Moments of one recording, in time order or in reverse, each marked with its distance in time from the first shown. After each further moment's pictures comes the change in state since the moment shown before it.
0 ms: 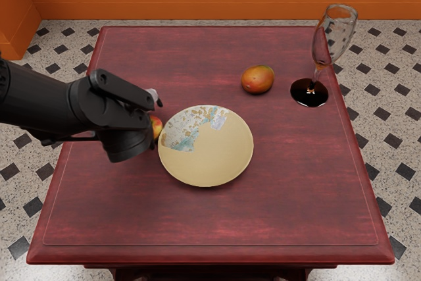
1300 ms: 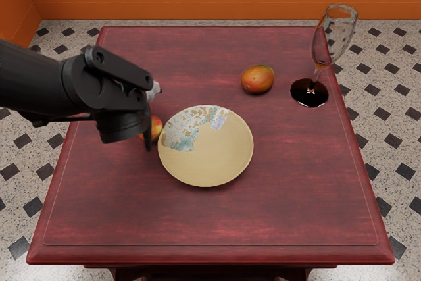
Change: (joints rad) left arm -0.123 0.000 0.039 -0.024 -0.017 -0.158 0.008; right arm 0.000 0.000 0.000 0.000 0.000 0.000 0.000
